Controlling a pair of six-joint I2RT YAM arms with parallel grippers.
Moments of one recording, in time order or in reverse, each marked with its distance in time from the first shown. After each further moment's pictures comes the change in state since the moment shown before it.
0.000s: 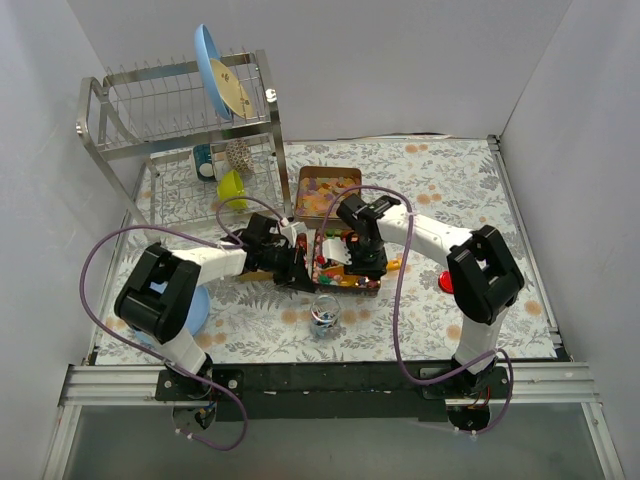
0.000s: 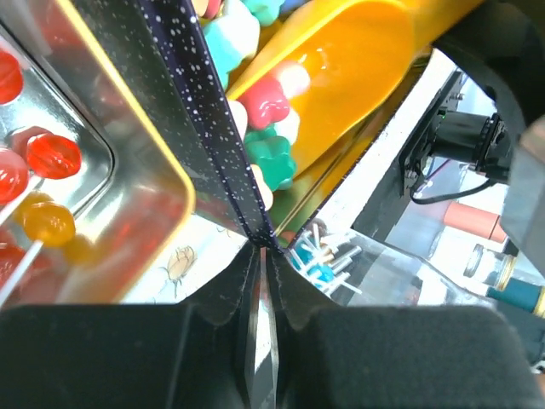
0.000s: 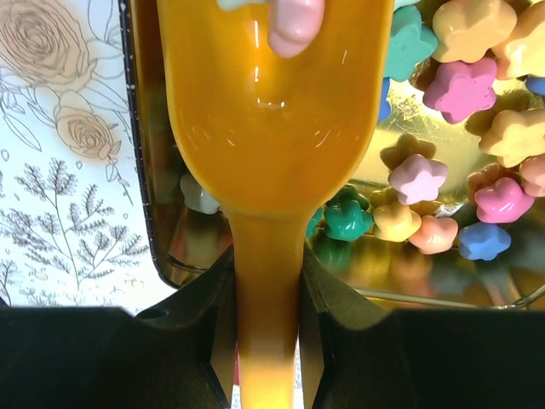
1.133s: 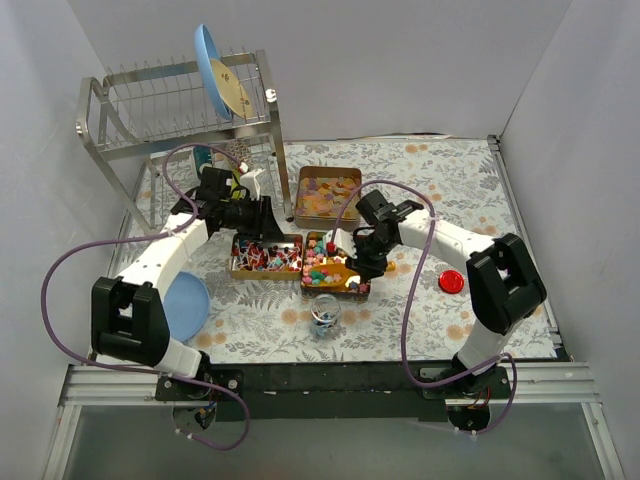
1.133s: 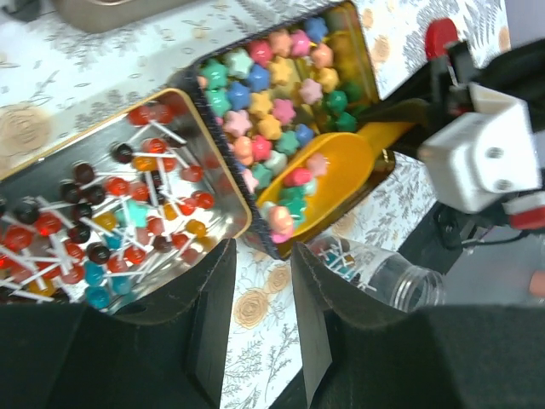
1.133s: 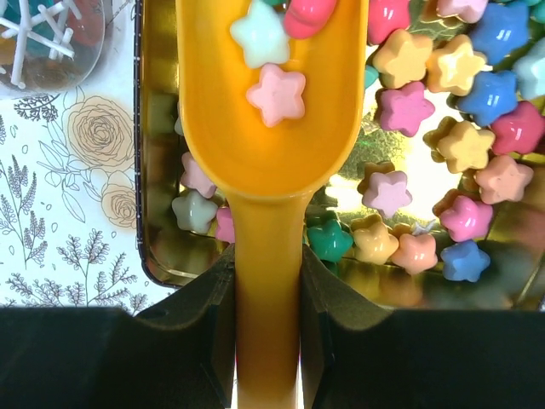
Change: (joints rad) left arm 0.222 -0.204 0.345 -0.454 -0.120 0.319; right arm -0.095 -0.109 -0.146 0.212 -0.301 0.012
